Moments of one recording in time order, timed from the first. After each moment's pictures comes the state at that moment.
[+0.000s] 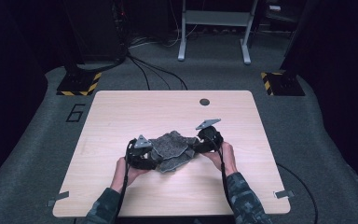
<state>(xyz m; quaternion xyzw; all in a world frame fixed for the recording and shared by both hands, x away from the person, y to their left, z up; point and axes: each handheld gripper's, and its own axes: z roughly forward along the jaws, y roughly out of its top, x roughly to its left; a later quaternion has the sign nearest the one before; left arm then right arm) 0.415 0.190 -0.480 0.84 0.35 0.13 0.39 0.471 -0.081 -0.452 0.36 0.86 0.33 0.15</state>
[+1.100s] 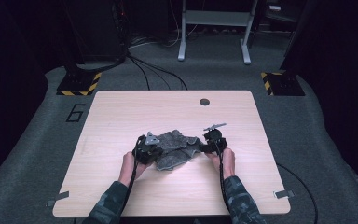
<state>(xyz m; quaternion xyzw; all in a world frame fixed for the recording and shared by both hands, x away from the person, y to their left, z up) 0.437 0.179 -0.484 0.85 0.35 0.16 0.35 0.491 -0.103 -0.504 0.50 0.81 0.28 0.14</state>
